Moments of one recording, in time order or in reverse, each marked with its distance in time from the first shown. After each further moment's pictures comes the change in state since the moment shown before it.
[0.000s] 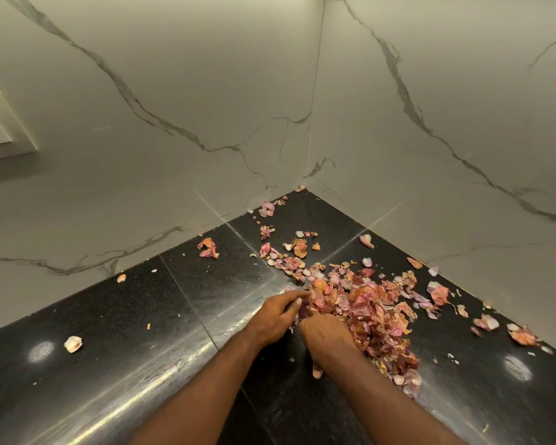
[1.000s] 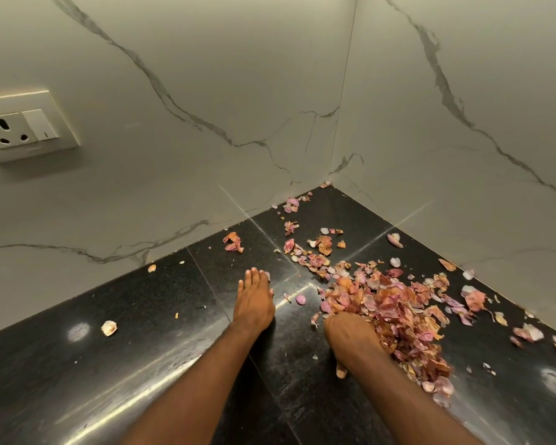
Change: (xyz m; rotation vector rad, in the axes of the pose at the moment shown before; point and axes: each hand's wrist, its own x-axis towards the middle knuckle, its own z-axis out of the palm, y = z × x) left_hand -0.006 -0.049 -0.050 0.658 0.212 -0.367; right_hand 0.008 0.000 0.005 0.054 -0.021 0.022
